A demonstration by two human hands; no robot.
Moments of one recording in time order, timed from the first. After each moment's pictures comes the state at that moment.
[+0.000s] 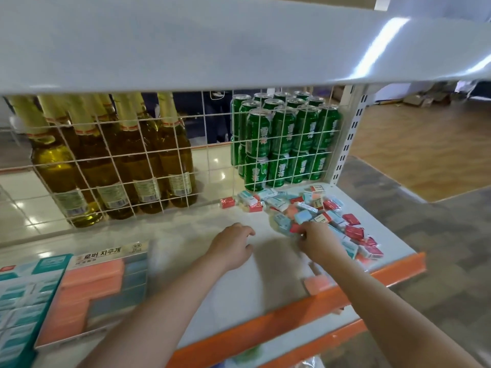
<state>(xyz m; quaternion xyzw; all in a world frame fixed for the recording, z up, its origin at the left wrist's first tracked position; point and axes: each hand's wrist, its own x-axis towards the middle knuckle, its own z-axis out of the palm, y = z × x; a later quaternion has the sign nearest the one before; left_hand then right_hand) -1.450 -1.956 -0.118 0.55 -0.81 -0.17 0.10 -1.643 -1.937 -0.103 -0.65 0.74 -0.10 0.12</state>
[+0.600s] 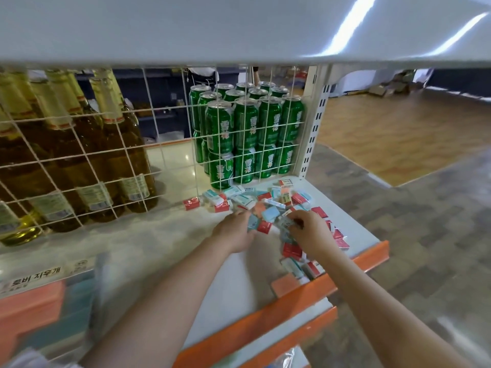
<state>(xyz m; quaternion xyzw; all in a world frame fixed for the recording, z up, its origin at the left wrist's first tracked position) -1.529 -1.995 -0.120 0.54 -0.81 -0.20 0.07 -1.689 -1.928 -0.091 -0.62 0.73 -0.24 0.16</state>
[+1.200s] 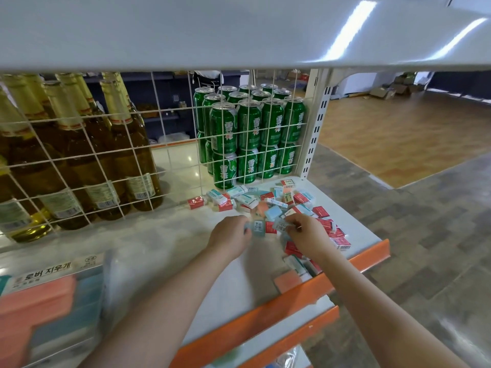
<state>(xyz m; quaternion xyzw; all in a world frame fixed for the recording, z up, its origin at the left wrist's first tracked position) -1.512 -1.975 -0.121 0.57 -0.79 -0.17 0.14 -1.679 -1.922 -0.096 -0.61 0.73 -0.24 0.20</state>
